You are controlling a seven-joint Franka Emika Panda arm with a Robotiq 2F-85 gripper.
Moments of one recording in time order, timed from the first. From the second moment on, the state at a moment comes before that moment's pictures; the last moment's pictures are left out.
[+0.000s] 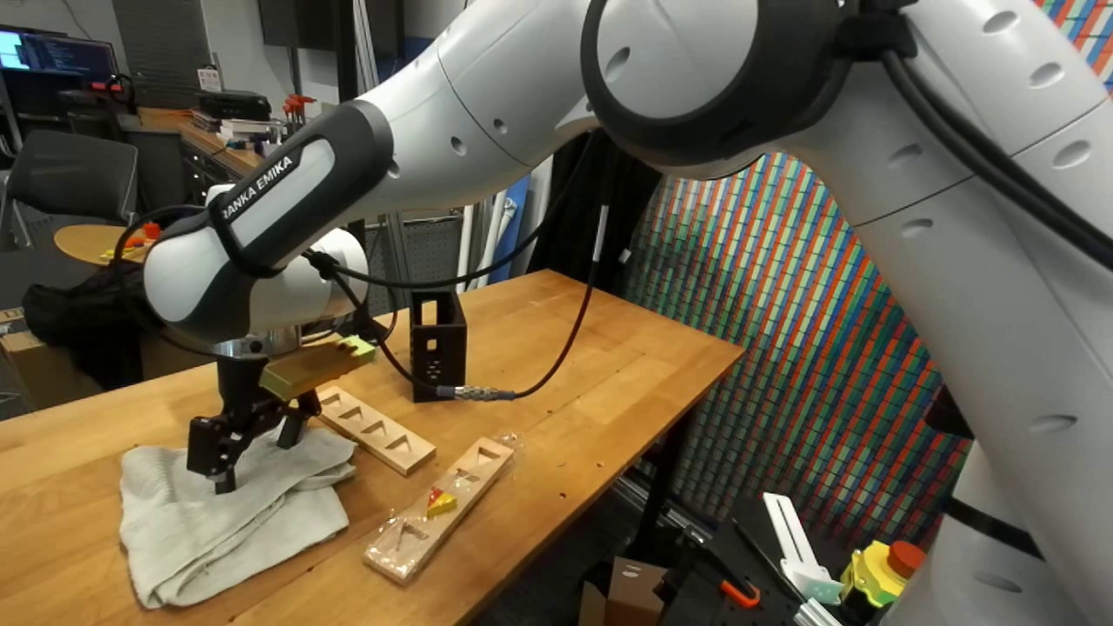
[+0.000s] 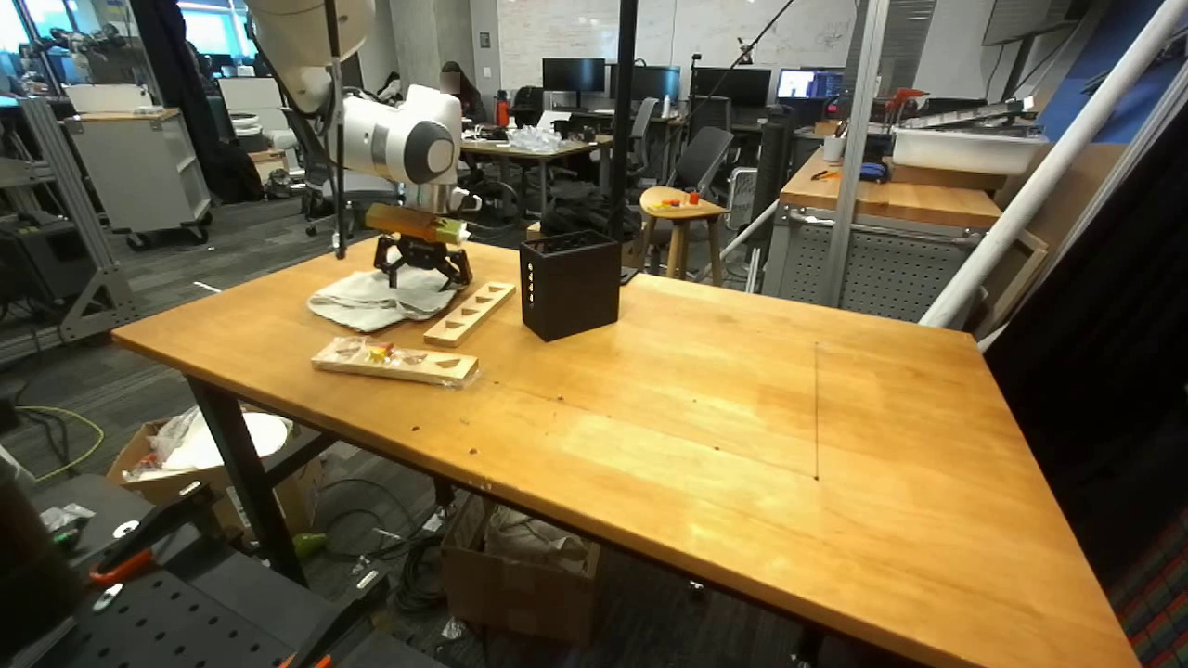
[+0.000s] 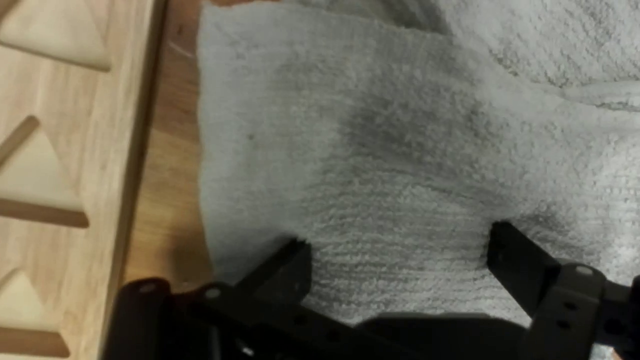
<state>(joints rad) 0.15 0.81 0.20 -1.53 0.03 2.27 -0.18</state>
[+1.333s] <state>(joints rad) 0.12 0.59 0.12 -1.64 0.01 2.22 -0.16</state>
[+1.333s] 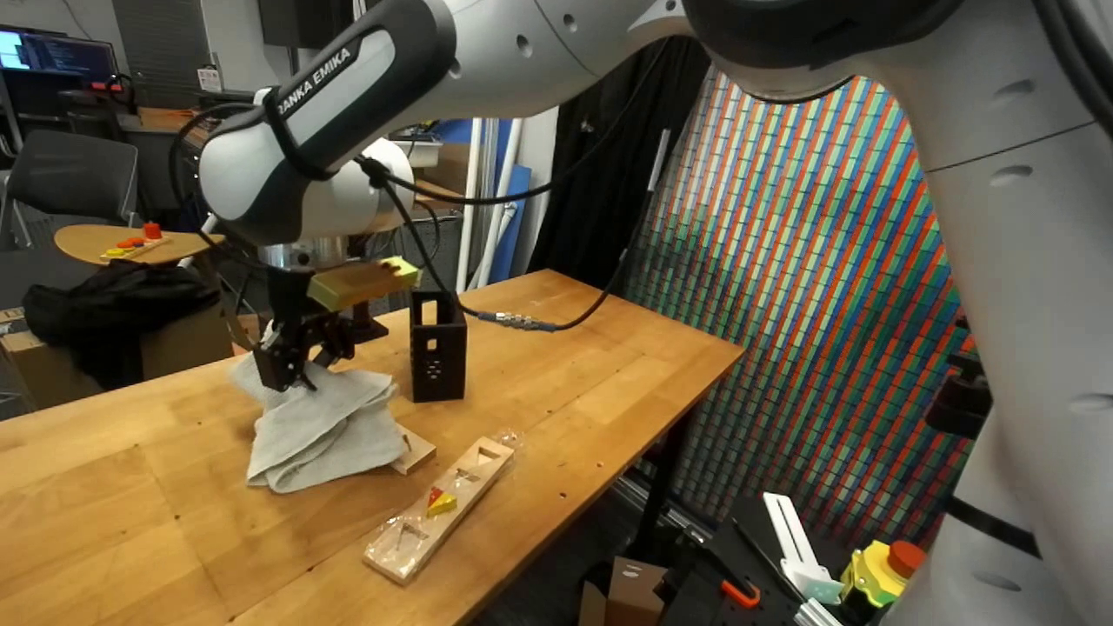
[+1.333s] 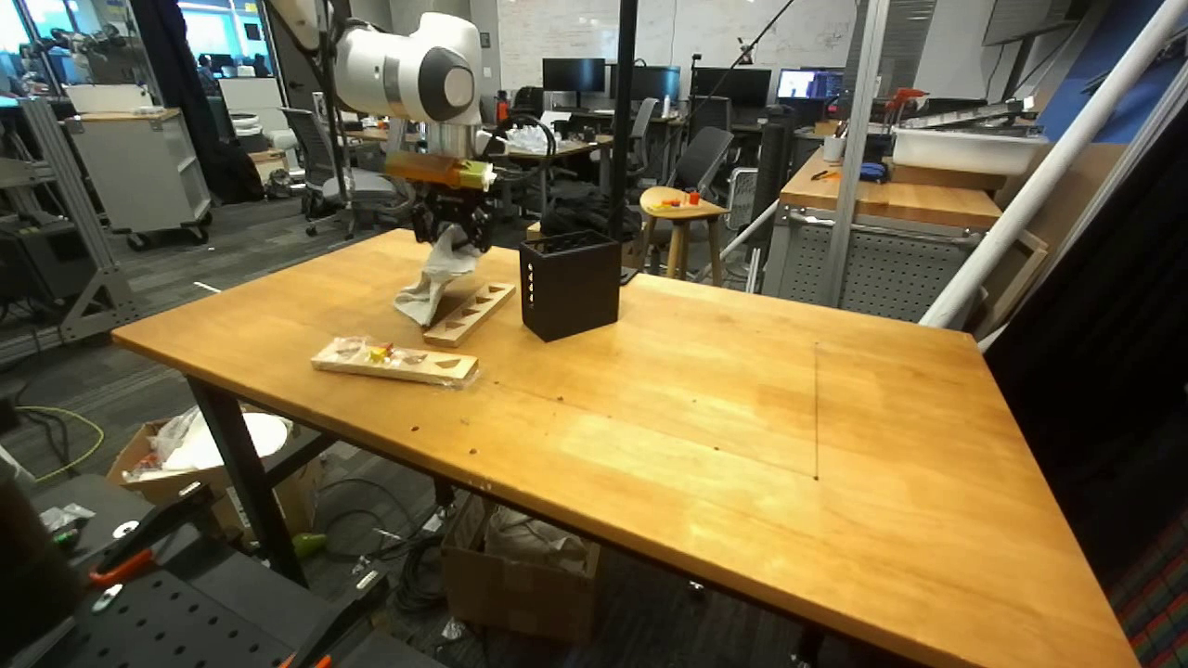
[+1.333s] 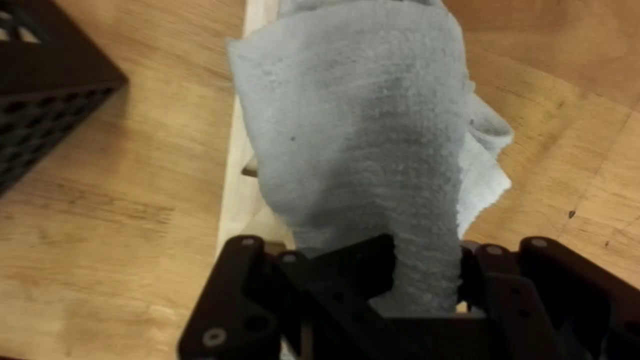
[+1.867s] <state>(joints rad) 0.05 0.39 0.05 -1.67 -0.07 2.11 -0.20</state>
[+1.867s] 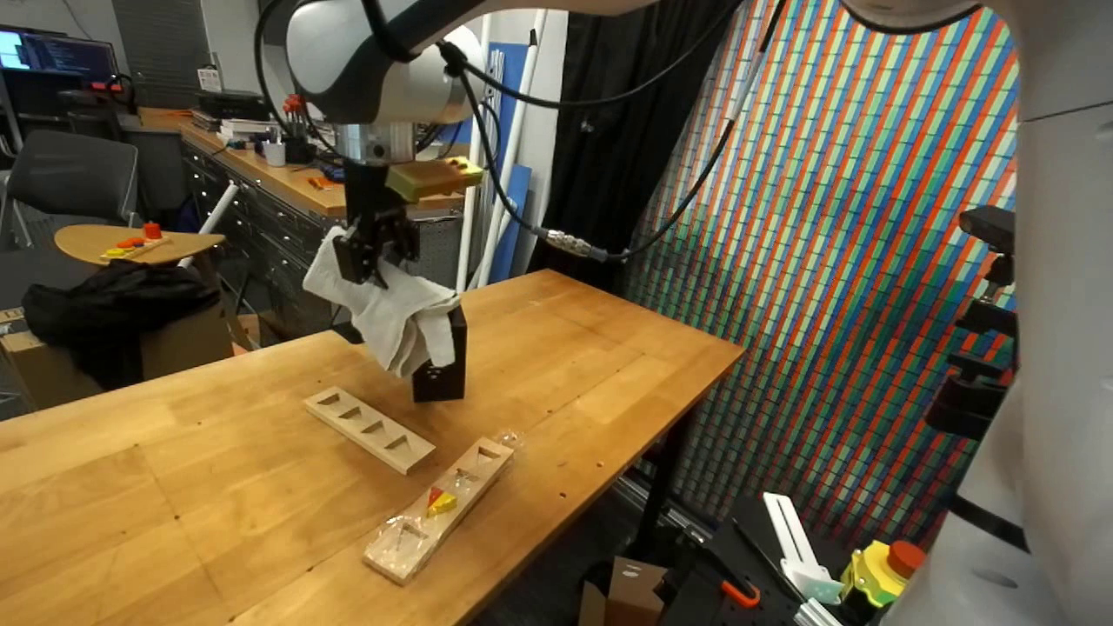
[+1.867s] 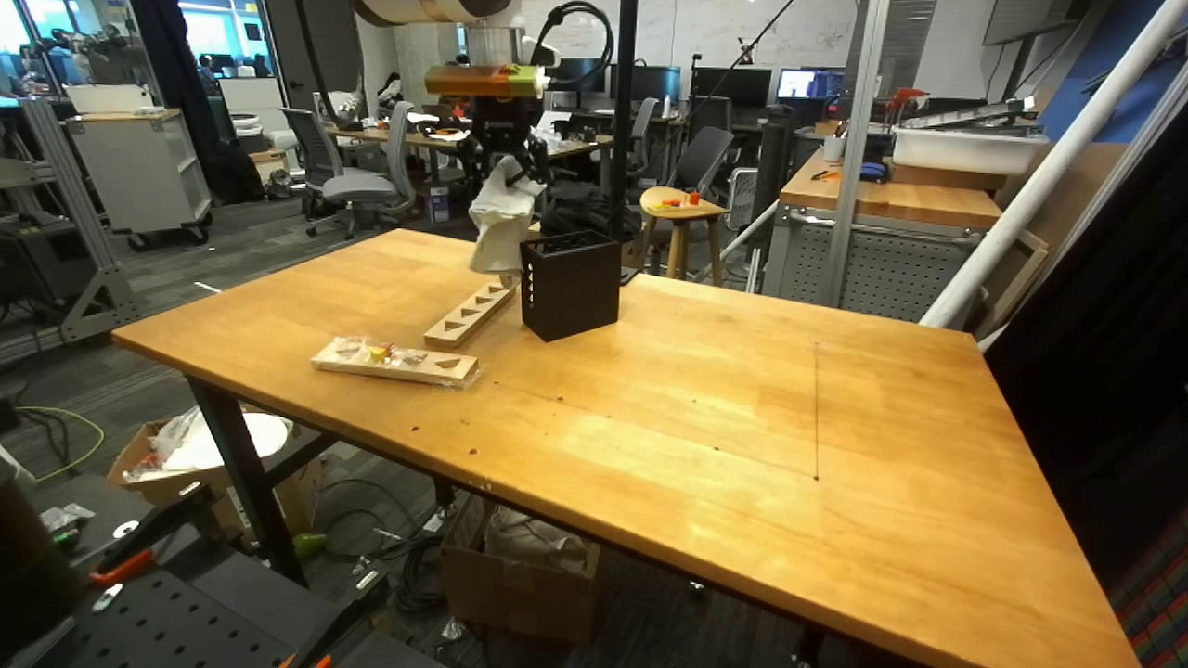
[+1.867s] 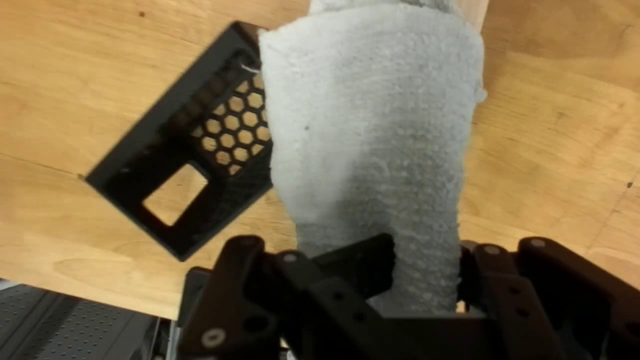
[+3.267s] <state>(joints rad) -0.08 0.38 0.03 -1.64 -0.08 2.14 -0.88</state>
